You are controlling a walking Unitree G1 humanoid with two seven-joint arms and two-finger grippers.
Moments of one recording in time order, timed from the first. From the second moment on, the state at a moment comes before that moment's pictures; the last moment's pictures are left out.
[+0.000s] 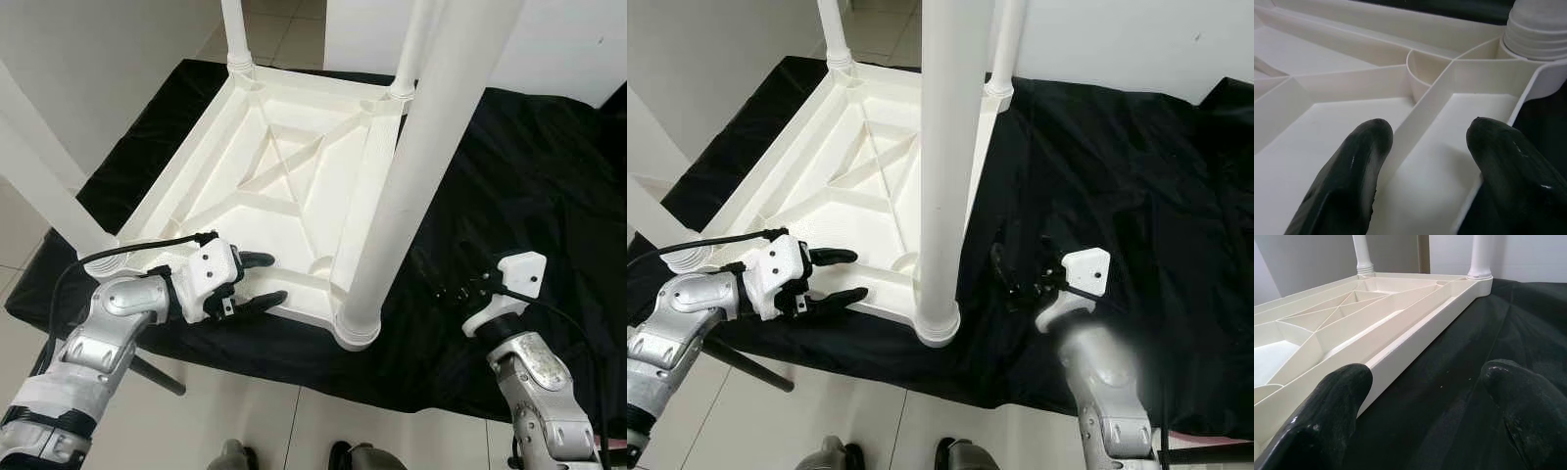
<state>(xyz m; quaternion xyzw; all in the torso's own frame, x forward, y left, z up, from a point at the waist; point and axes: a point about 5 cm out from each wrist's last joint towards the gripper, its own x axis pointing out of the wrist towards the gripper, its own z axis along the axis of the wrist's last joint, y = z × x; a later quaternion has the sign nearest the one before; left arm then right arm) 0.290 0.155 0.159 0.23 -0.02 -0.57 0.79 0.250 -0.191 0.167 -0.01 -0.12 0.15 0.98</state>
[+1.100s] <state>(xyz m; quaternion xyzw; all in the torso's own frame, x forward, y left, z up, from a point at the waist) 0.329 0.130 0.165 0.27 0.03 -0.59 0.76 0.254 -0.191 0.165 -0.02 -0.12 0.14 0.98</state>
